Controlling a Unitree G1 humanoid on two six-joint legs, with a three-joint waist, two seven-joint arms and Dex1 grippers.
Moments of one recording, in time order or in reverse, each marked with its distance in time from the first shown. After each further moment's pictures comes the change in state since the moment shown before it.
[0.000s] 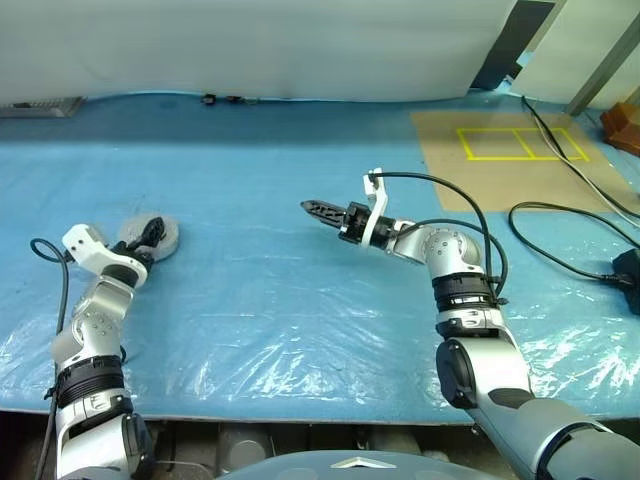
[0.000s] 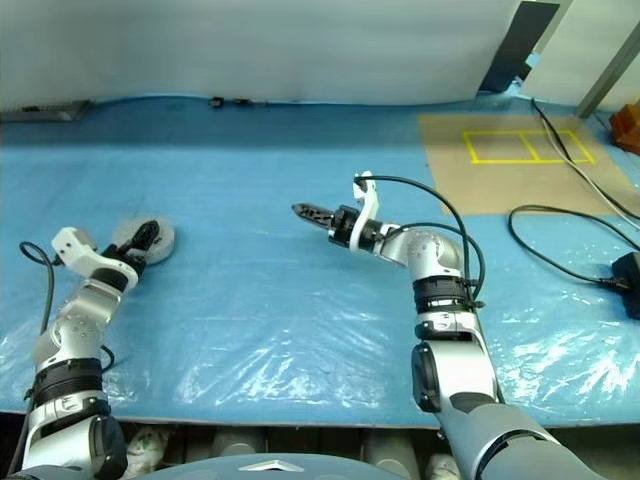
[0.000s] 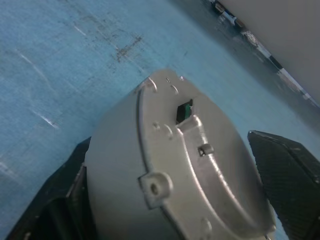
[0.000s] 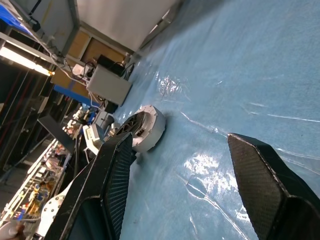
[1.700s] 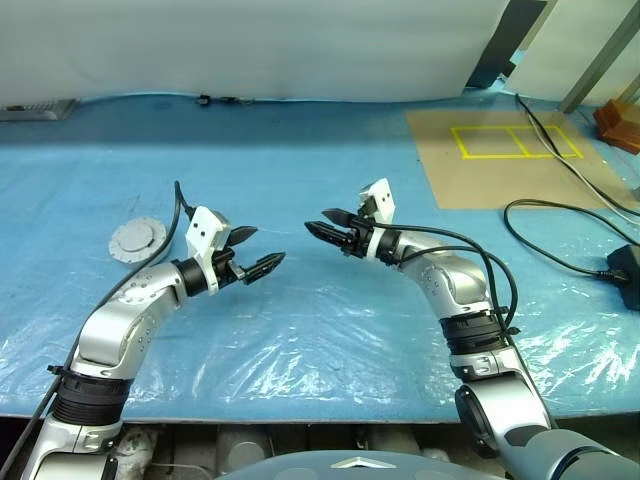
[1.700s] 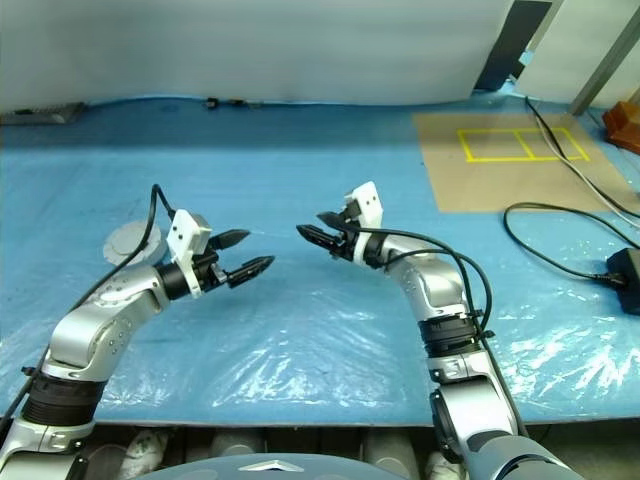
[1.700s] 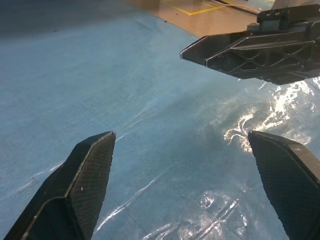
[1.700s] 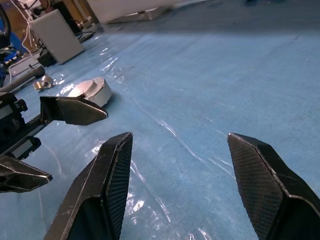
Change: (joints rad) left arm 0.135 0.165 -0.551 -0.591 0.195 0.088 -0.458; right arm 0.221 -0.075 0.246 -0.315 -0.280 -0.392 0.047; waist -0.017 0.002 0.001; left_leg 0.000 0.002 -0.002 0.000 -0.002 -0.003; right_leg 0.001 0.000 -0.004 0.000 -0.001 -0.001
